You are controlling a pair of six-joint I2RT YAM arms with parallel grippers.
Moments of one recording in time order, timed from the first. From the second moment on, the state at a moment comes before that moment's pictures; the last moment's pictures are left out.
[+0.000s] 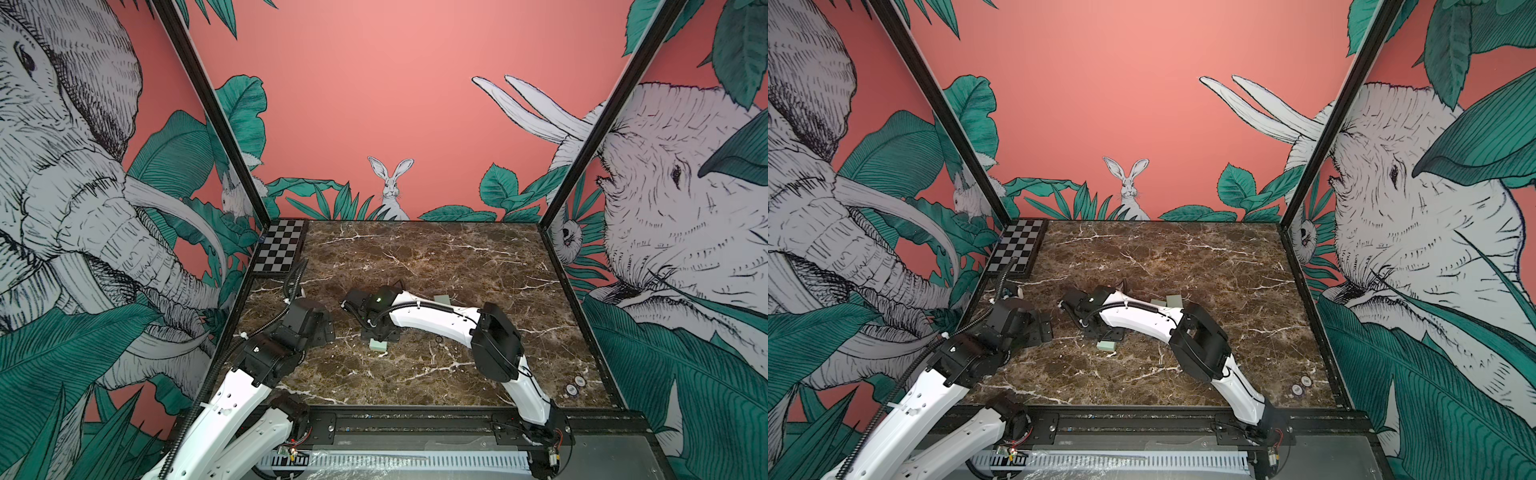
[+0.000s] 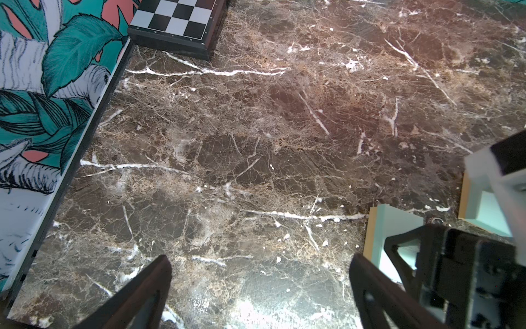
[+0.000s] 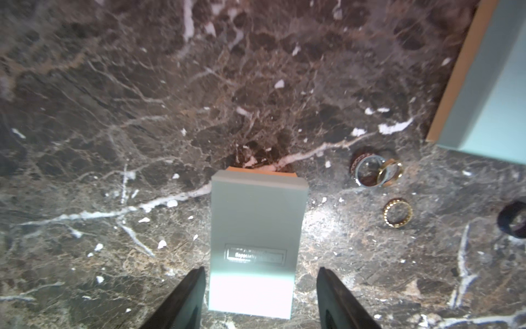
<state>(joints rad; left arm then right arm) -0.55 0.71 0.82 -1.02 -0.43 -0.59 1.11 2.19 1.90 -1.11 0.17 1.14</state>
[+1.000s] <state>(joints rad) -0.55 0.73 0.82 -1.02 -0.43 -0.59 1.10 2.17 1.75 -0.92 0.13 1.07</state>
